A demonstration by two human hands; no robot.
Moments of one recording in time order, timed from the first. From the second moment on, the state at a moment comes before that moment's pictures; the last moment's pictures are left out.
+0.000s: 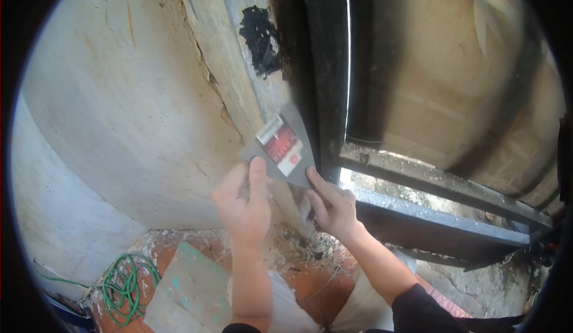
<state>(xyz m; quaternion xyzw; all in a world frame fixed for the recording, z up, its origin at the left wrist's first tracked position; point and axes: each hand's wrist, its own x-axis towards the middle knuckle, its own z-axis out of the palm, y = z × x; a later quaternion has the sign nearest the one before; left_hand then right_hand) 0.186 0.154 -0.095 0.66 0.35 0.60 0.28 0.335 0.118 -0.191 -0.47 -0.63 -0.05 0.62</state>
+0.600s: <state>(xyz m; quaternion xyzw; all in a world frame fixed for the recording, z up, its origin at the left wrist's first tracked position) 0.177 0.140 -0.084 0.60 0.28 0.67 0.32 0.325 0.118 -0.190 -0.47 -0.62 -0.05 0.63</state>
